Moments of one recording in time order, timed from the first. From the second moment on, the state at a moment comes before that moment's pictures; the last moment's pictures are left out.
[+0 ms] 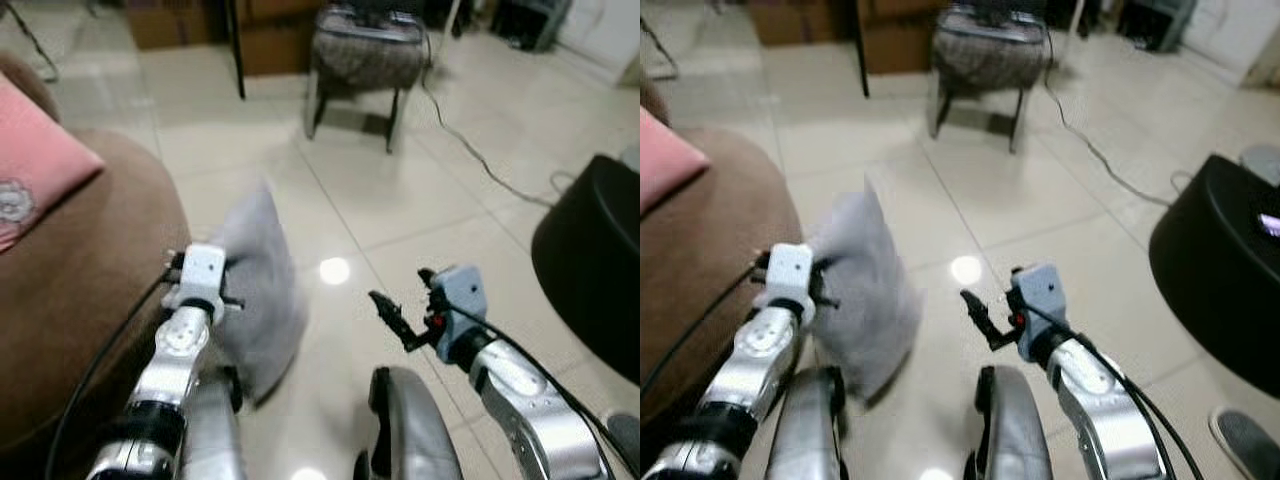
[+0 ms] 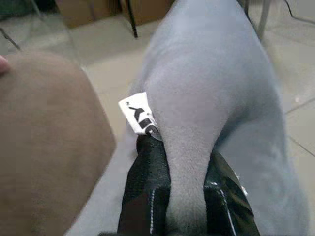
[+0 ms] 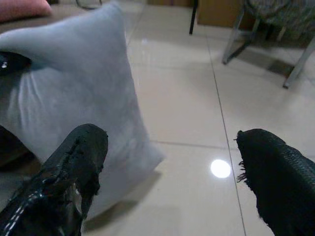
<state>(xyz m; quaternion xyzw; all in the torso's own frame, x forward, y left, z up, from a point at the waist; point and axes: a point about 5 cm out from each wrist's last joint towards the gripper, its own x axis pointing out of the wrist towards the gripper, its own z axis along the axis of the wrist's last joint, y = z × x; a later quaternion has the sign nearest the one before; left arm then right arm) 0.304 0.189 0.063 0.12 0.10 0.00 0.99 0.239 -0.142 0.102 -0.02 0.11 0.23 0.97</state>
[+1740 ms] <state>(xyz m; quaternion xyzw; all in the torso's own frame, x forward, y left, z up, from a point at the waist) 0.271 0.184 0.141 0.09 -0.01 0.04 0.99 0.278 -0.138 0.131 -0.10 0.00 0.10 0.99</state>
